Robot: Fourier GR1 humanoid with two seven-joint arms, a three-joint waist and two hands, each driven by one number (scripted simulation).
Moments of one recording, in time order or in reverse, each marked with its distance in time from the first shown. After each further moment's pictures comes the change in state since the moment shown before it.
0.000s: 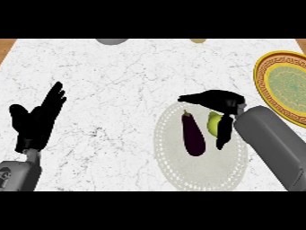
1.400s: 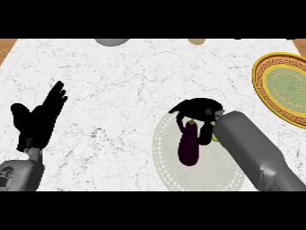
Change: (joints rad) left arm -0.006 -0.067 0.075 0.000 -0.076 -0.060 0.014; right arm -0.012 0.181 -0.050 0.166 0.371 -0.038 -0.131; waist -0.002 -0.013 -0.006
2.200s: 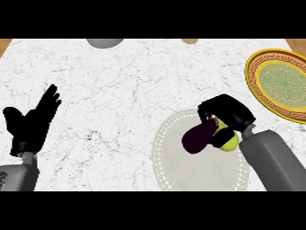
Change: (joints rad) left arm 0.033 0.002 0.035 -0.017 -0.010 -0.007 0.008; right arm 0.274 -0.082 -0.203 -0.374 -0.013 -0.308 0.077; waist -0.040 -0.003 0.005
